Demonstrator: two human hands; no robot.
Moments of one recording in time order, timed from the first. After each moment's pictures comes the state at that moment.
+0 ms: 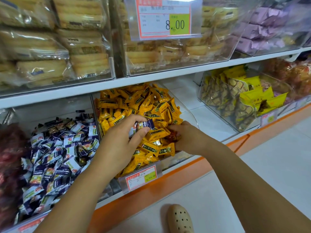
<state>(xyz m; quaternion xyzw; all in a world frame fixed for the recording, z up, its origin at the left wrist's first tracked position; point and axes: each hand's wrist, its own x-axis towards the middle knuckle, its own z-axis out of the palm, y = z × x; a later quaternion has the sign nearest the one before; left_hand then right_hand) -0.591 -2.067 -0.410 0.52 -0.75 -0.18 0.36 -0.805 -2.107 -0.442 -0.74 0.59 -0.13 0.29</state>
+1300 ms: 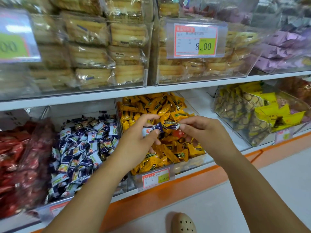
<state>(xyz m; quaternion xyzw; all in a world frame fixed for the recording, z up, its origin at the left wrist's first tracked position) -0.582 -2.061 -0.399 0.52 -0.65 -0.38 0.41 -0.782 -2.069 -0.385 -0.64 0.53 -0.42 0.35</state>
